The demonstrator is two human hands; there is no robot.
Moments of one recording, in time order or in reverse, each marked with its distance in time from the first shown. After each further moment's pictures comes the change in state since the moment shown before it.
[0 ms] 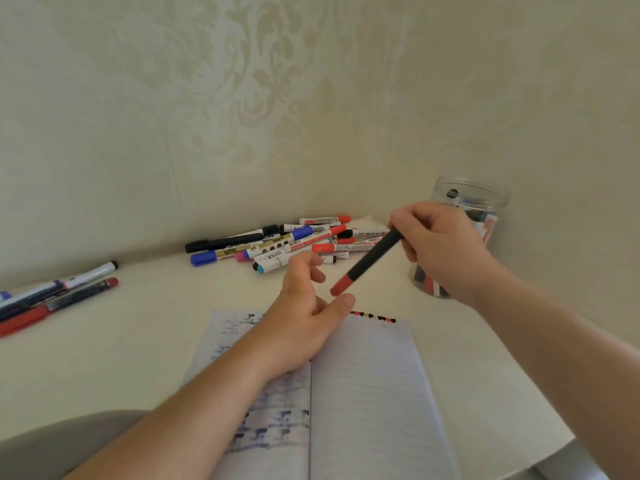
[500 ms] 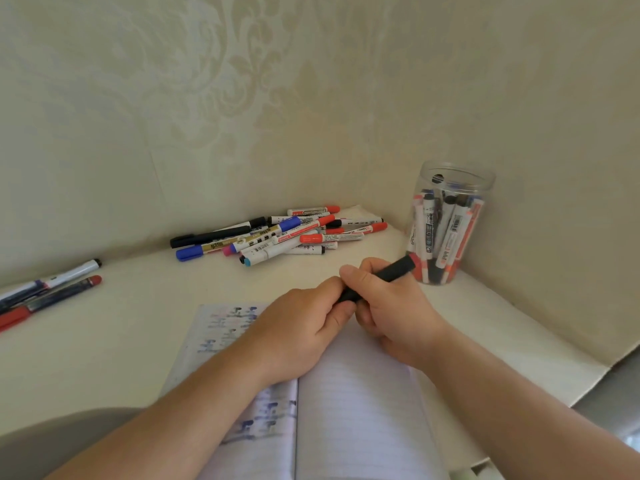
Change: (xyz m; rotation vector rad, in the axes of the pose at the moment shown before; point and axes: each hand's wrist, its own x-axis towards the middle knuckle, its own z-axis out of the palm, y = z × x) left_hand -0.008 0.004 0.010 0.468 -0.179 0.265; right_hand -0.064 0.021 0.052 0.619 -0.219 0.317
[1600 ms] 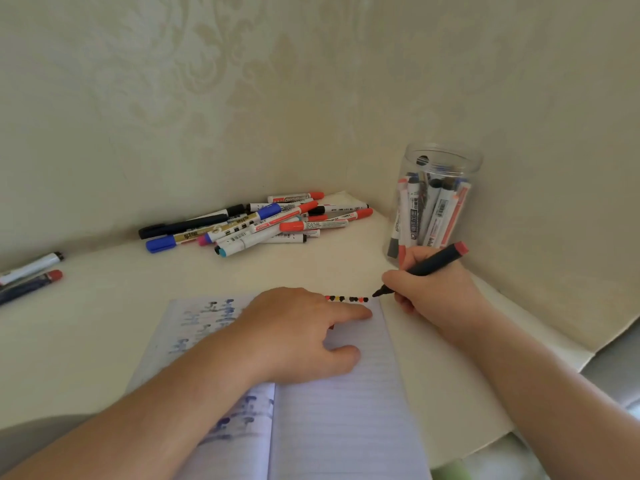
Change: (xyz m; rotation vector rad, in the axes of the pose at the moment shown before) left_hand 0.015 0.021 0.005 0.372 -0.309 -0.030; right_hand 0.003 0.001 -0.077 -0.467 0.288 -0.013
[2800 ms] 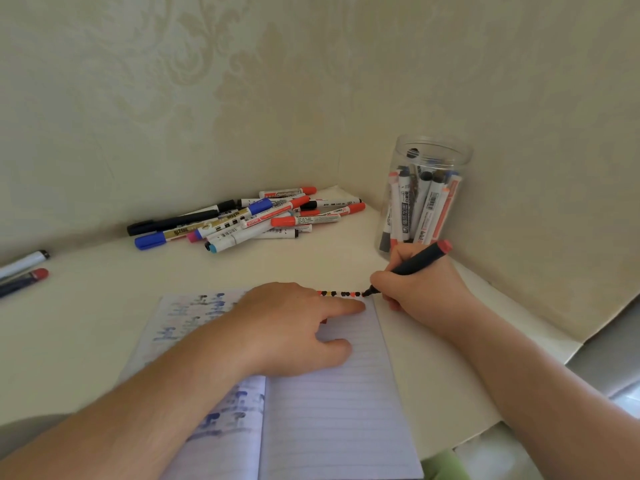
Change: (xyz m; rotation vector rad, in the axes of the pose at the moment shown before) left_hand 0.003 0.003 -0.004 0.013 -0.073 -0.011; right_hand -0.008 -0.006 0.001 -0.099 -0.028 -0.035
